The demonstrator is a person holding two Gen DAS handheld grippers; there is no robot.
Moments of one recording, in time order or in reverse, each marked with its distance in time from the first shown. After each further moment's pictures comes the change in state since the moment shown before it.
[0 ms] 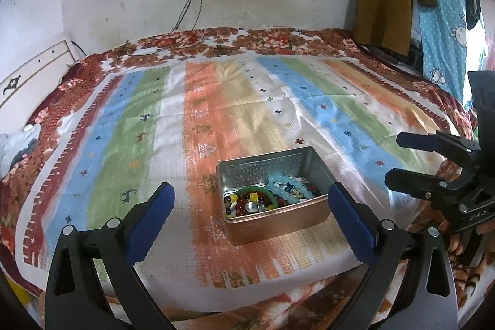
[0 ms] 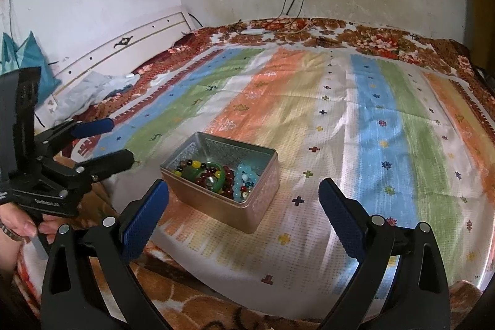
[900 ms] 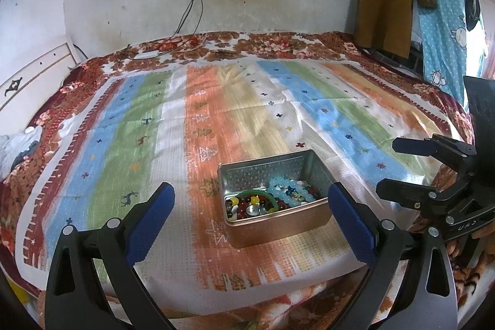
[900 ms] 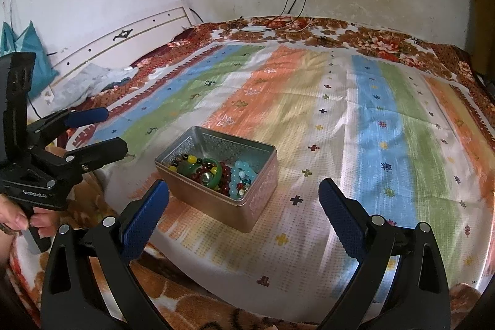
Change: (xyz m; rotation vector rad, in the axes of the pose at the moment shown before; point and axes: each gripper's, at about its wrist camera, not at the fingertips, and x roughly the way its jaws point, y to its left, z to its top) left arm -0.002 0.000 0.001 0.002 -0.016 0.006; right arm 0.007 0.005 -0.002 -0.034 0.006 -0.014
